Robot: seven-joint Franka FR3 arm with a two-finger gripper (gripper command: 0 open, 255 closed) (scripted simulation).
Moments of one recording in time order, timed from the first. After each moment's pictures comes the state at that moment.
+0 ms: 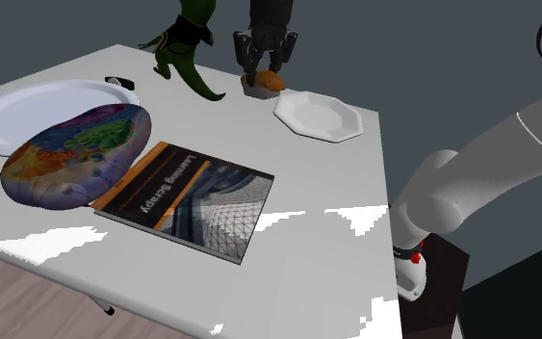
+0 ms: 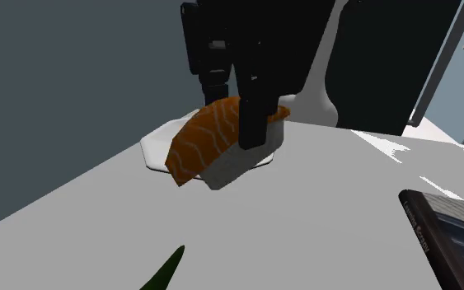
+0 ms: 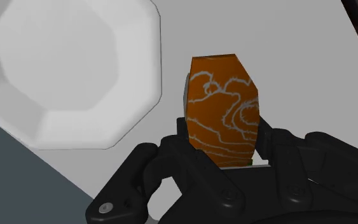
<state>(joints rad) 0.07 -0.32 0.28 -1.89 0.09 1.60 0.53</state>
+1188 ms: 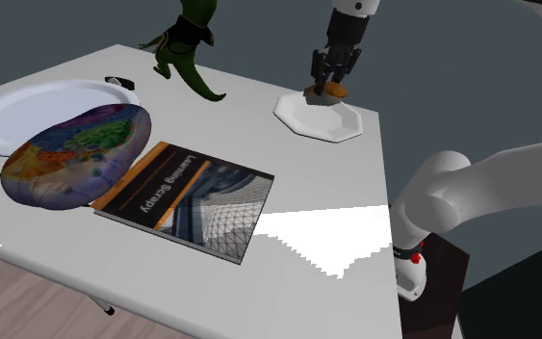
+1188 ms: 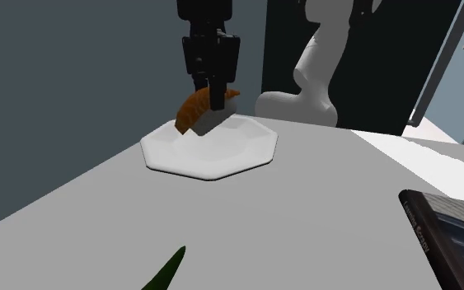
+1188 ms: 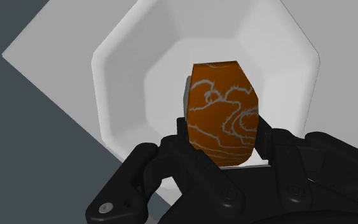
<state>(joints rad) 0.02 -0.69 0.05 -2.26 0.04 1.58 0.25</state>
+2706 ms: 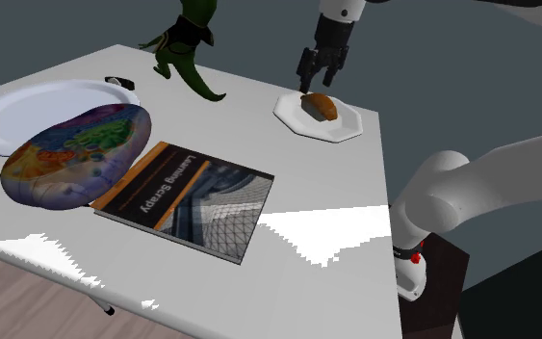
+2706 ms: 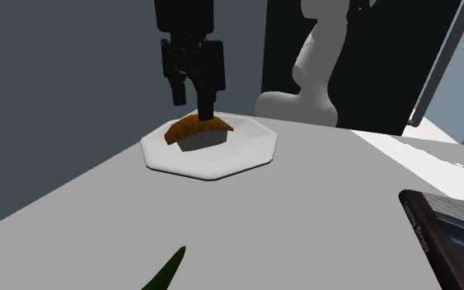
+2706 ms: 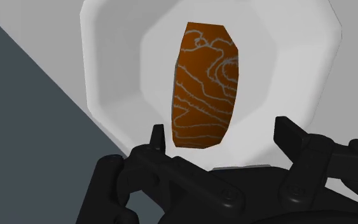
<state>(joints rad) 0.03 -0.62 0.04 -2.26 0.02 1.68 0.17</state>
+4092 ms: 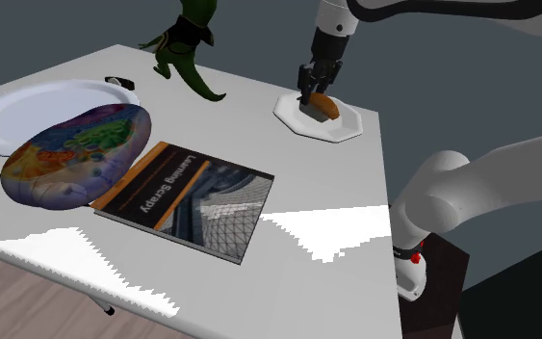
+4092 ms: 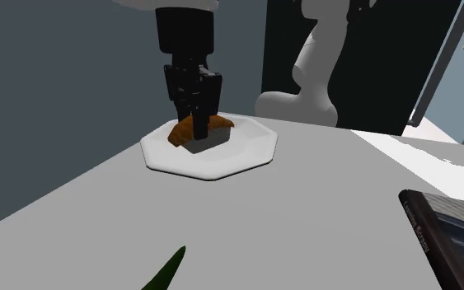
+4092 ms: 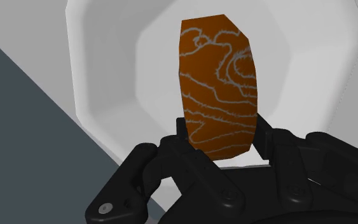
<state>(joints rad) 0.03 -0.63 0.04 -2.33 0.02 1.75 0.17</state>
